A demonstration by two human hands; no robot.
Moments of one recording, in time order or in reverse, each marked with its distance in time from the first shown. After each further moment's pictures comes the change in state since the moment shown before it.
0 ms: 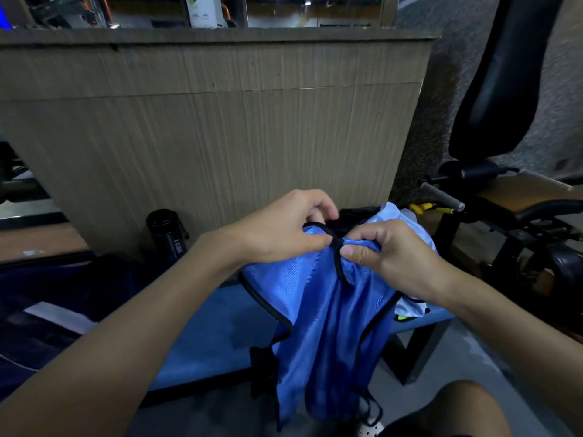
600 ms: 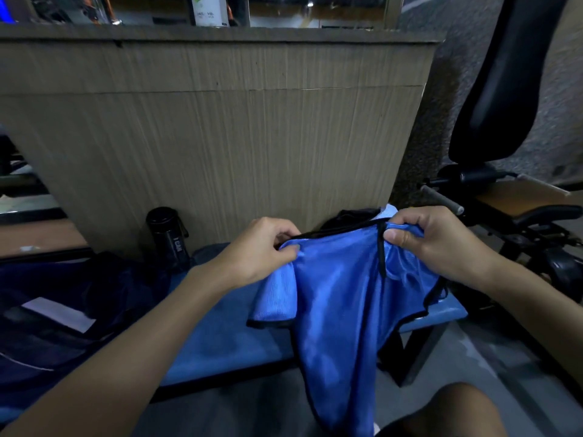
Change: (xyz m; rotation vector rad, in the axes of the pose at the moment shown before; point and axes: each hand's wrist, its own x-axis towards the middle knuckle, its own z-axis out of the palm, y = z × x) left_hand -0.016 -0.063 0.024 -0.067 0.172 -0.147; right_hand -0.002 0.024 -0.045 -0.183 0.121 0.036
